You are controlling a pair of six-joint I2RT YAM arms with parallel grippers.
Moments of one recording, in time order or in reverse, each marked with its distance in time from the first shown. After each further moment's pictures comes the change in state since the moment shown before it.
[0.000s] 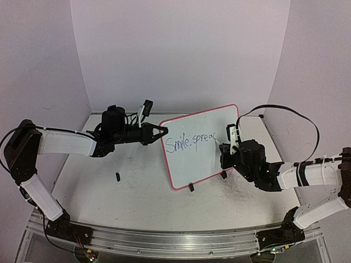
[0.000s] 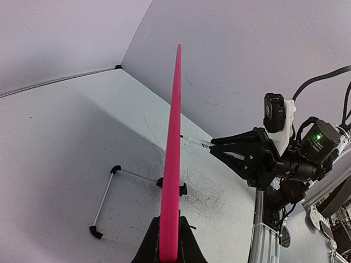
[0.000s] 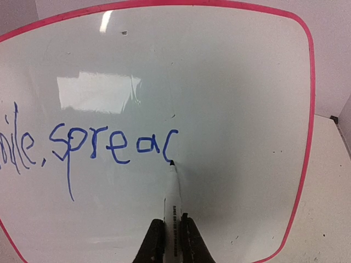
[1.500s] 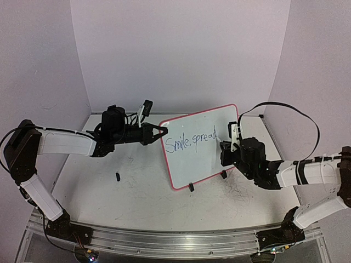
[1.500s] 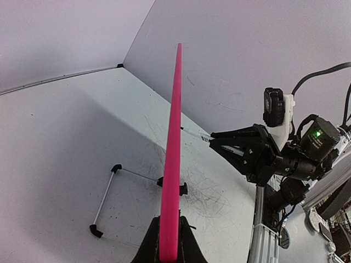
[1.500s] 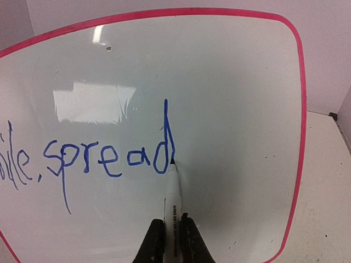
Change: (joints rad) left arm 0.000 -0.003 0.000 -0.008 -0.008 -0.009; right arm -0.023 0.015 0.019 0.010 -0.008 0.030
